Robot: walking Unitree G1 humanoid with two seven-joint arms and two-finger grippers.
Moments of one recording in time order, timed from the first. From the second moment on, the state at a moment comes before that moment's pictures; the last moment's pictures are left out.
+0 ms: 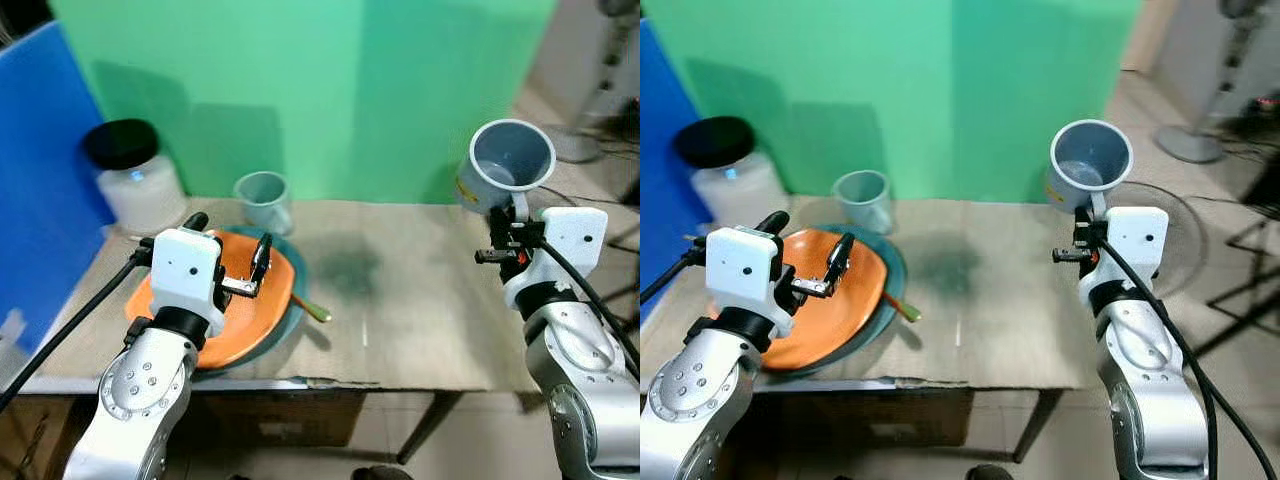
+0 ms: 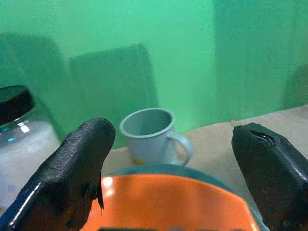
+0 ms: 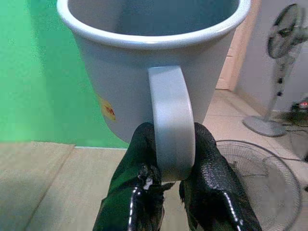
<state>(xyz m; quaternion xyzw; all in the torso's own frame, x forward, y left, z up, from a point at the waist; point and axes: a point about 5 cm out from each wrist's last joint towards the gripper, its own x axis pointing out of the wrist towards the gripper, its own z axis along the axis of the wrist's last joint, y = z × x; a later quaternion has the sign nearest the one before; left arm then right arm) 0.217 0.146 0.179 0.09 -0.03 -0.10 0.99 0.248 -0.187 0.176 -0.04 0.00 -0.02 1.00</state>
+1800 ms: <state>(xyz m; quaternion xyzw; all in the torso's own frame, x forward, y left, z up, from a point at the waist) 0.225 0.158 0.183 0.06 -0.04 -0.01 1.00 0.275 -0.174 0.163 -0.06 0.04 0.00 1.00</state>
